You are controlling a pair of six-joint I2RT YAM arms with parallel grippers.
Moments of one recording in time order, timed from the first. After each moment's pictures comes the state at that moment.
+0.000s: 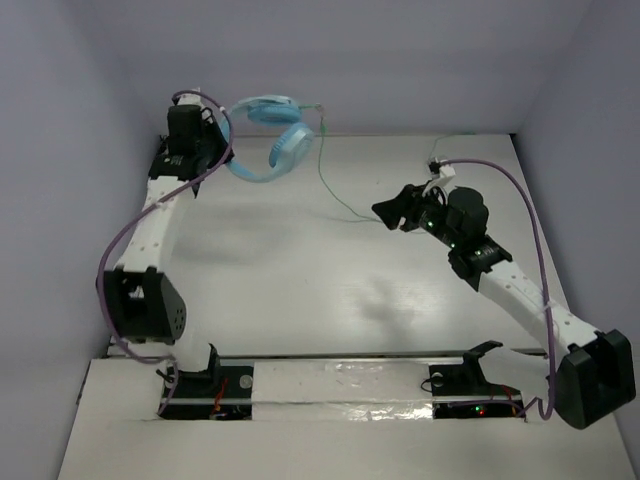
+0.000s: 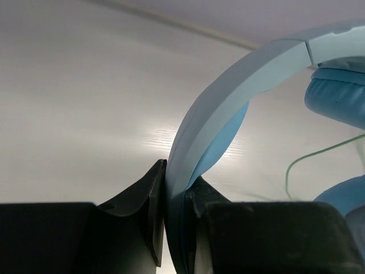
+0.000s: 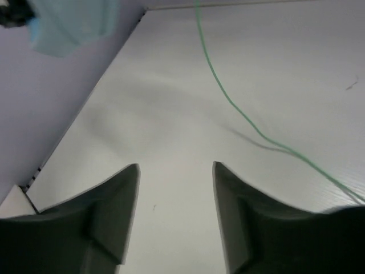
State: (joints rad) left arm -0.07 1.65 1.53 -0.43 -0.01 -0.39; right arm 0.41 1.07 0.76 0.21 -0.28 0.51
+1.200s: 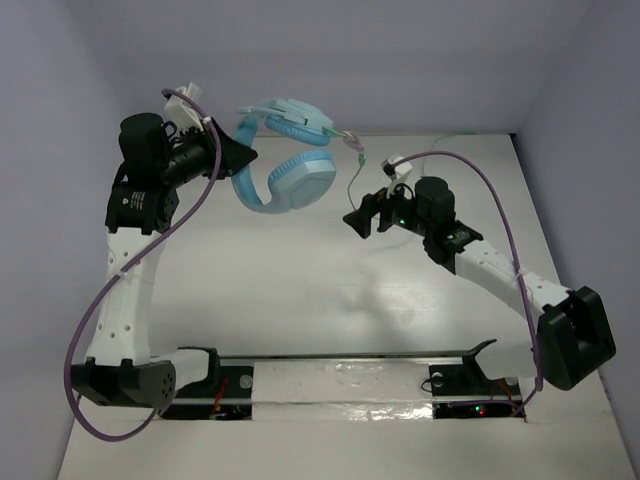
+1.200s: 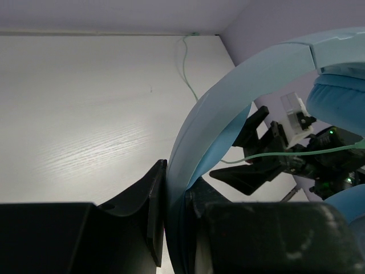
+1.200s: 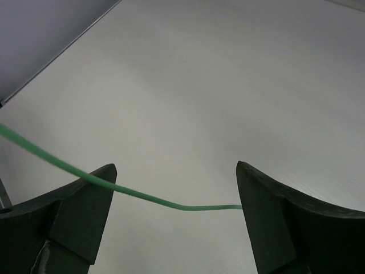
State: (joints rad) left arm -0.07 1.22 1.52 -0.56 0.60 -0.44; right arm 0.51 1.32 0.90 0.19 -0.36 0.17
